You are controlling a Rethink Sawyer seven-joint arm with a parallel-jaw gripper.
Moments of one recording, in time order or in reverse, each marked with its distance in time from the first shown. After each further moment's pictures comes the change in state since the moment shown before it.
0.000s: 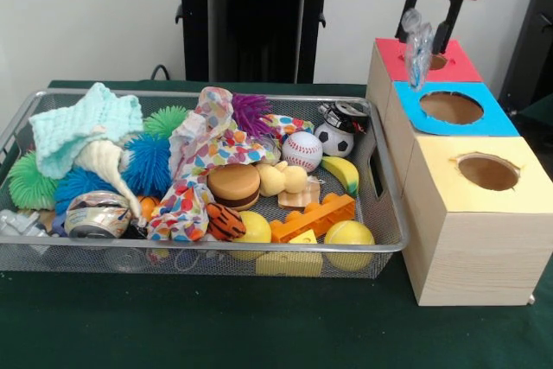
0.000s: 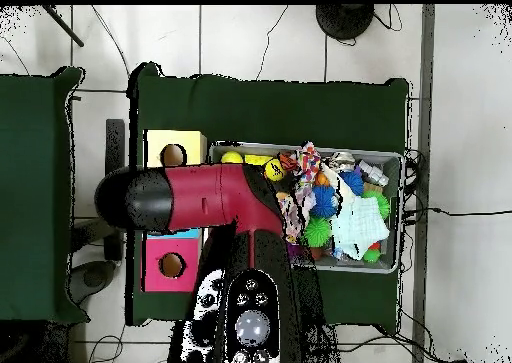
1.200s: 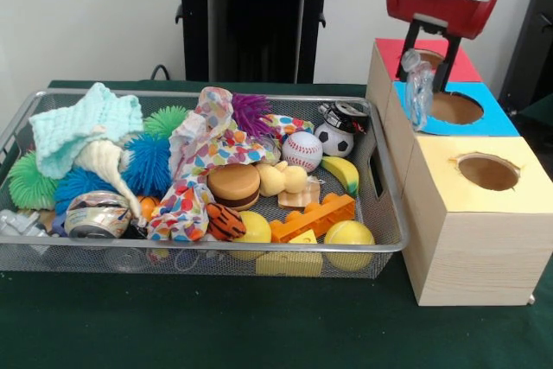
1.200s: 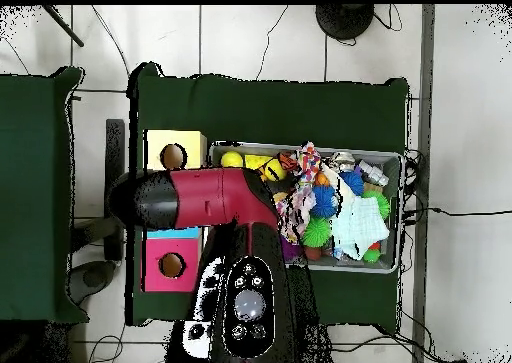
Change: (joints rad) arm 0.015 0.075 -0.016 0.014 0.027 -0.159 0.000
